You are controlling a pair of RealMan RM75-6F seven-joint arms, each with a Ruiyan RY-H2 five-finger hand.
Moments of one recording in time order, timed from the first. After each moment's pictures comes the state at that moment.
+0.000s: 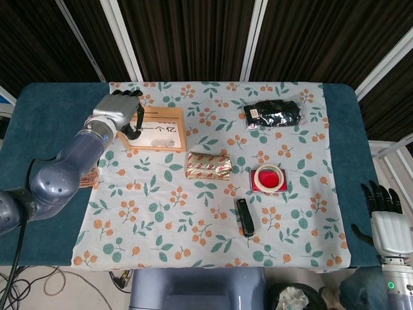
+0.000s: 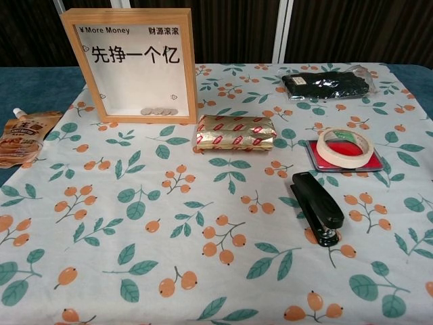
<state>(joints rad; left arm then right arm) -1.68 -0.86 0.07 -1.62 -0.48 0.44 0.91 0.08 -1.23 0.10 -1.47 -1.42 1.46 -0.12</state>
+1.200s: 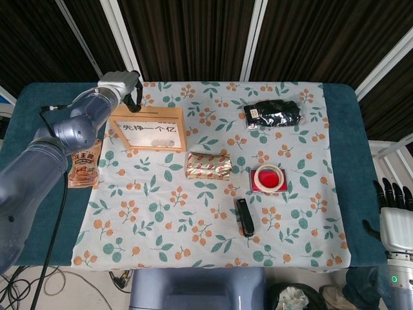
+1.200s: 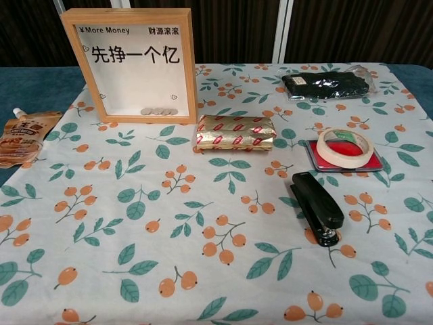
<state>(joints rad) -1.84 -1.21 0.58 -0.98 -0.29 -0.02 0.30 0.09 -1.27 0.14 -1.38 -1.35 1.46 -0.18</state>
